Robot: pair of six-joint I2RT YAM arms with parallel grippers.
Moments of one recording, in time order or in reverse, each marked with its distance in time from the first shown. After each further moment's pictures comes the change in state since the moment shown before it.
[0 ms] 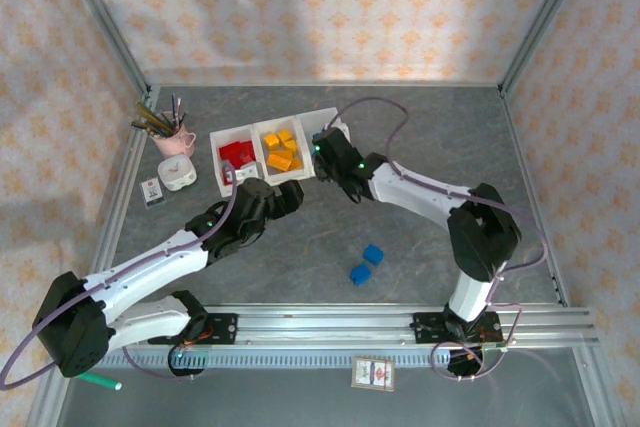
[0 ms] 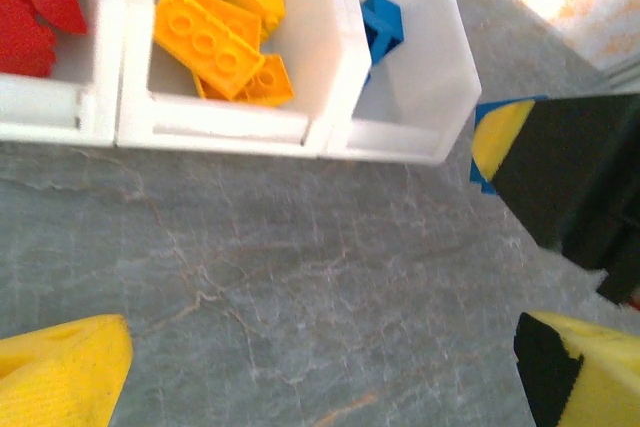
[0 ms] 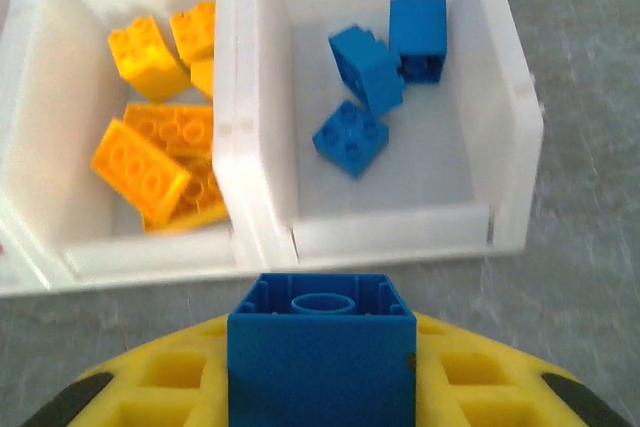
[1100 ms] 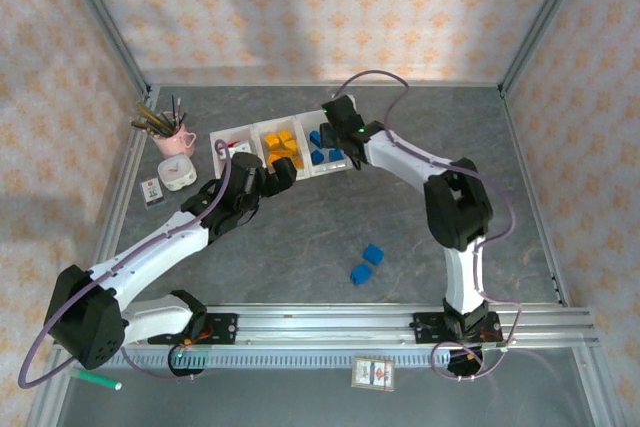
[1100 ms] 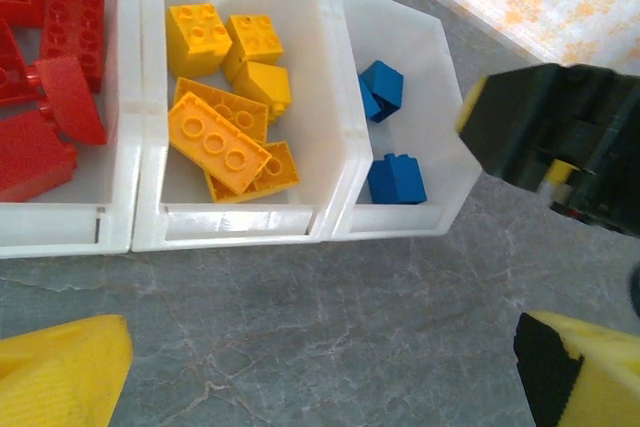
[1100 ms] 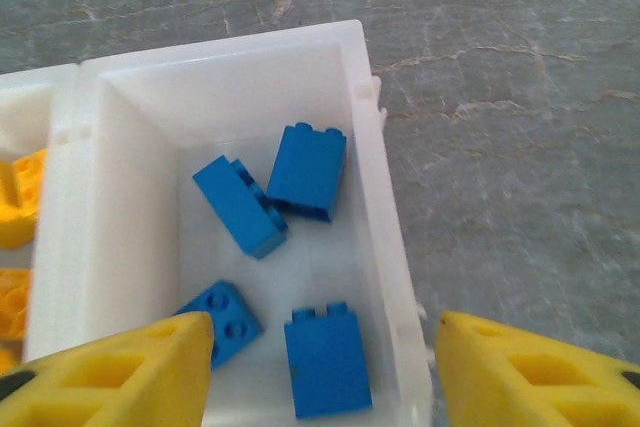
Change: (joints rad) left arm 0.143 0.087 0.125 -0.010 0.099 0.101; right arm -0.157 0.179 0.231 -0.053 -0.020 -0.131
